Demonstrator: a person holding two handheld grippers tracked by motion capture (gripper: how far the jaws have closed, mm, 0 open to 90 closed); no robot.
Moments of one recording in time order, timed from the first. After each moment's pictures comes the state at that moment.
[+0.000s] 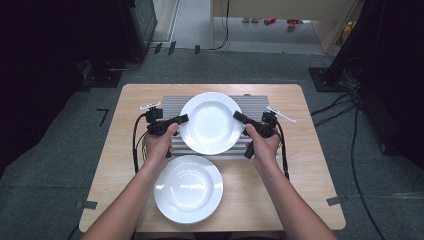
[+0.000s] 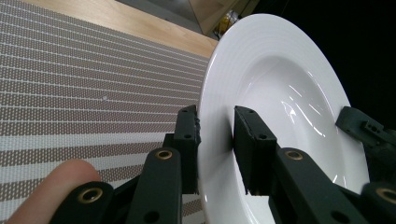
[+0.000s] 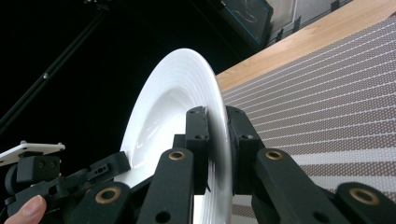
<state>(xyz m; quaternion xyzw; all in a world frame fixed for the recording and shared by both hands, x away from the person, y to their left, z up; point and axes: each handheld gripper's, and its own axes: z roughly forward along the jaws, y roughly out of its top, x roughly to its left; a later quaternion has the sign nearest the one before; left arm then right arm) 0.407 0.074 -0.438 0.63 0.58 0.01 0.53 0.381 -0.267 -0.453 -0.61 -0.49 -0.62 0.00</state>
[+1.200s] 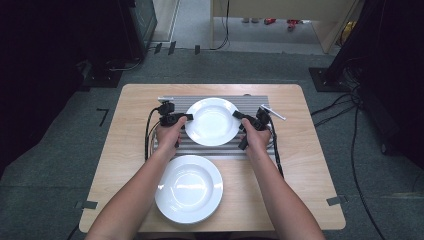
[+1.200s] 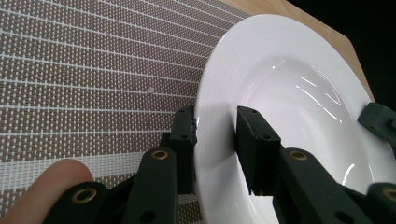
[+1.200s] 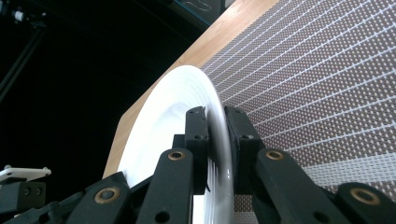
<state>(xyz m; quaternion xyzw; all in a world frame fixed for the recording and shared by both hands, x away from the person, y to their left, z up) 0.475 0.054 -0.488 0.65 0.64 -0.01 0.42 0.441 -0.267 -0.515 -0.70 -0.44 -0.57 0.03</state>
